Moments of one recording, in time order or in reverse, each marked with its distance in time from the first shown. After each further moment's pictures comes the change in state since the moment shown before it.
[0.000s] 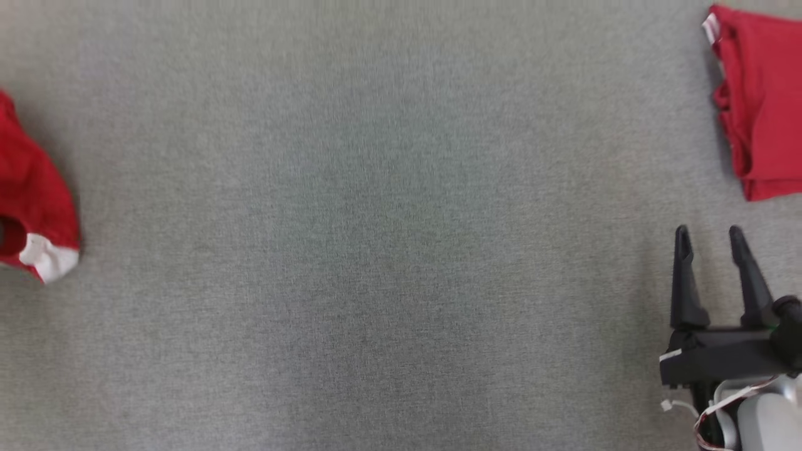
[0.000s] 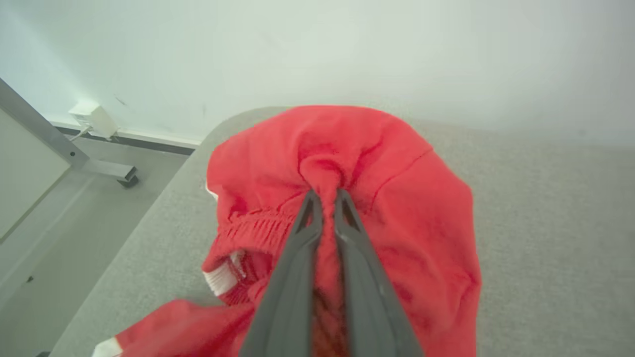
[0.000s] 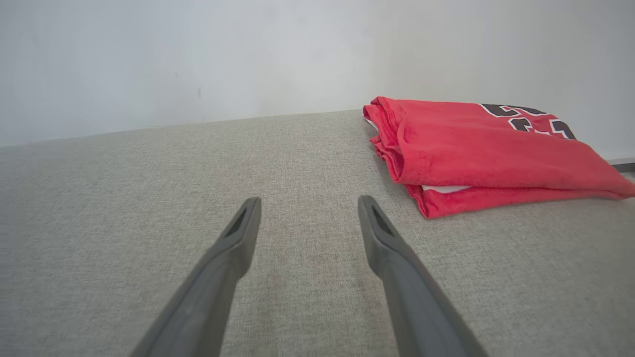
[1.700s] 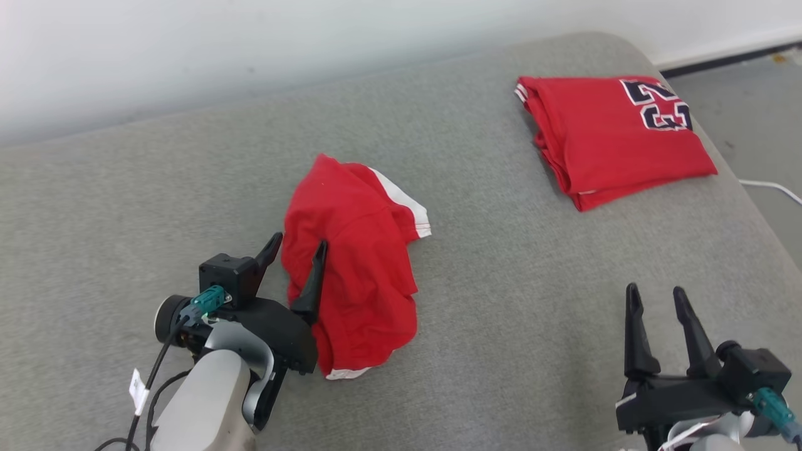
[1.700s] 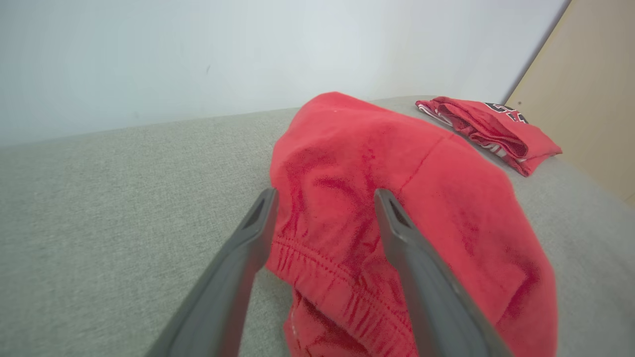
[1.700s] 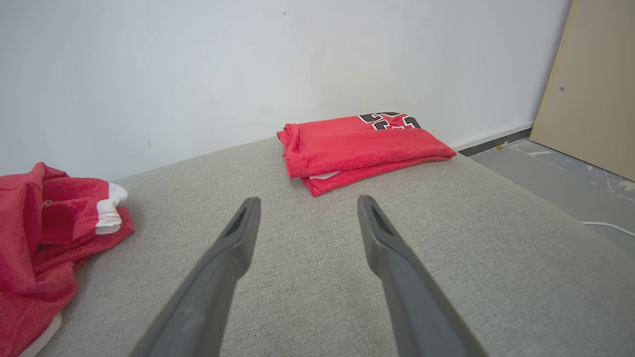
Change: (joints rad) left arm 0.274 -0.332 -0.541 -0.121 -0.101 0.017 -0.277; right arm 0.058 0.087 0.041 0.130 0.041 0.000 -0.028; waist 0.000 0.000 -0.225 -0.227
